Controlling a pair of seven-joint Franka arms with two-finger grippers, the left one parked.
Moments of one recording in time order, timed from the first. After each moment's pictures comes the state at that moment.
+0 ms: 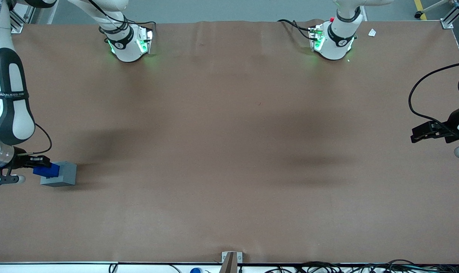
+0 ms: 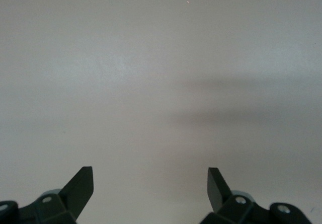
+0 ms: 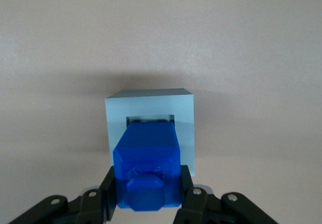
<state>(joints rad) -0.22 0.53 -0.09 -1.64 0.02 2.15 -0.38</state>
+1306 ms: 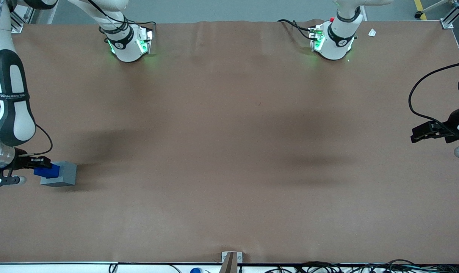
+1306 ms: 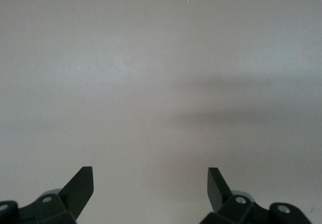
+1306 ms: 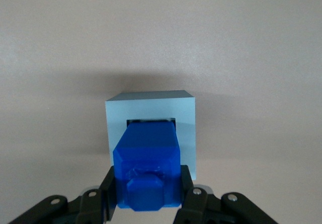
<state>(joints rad) -0.22 0.55 -0.09 -1.63 0.02 2.15 -0.38</state>
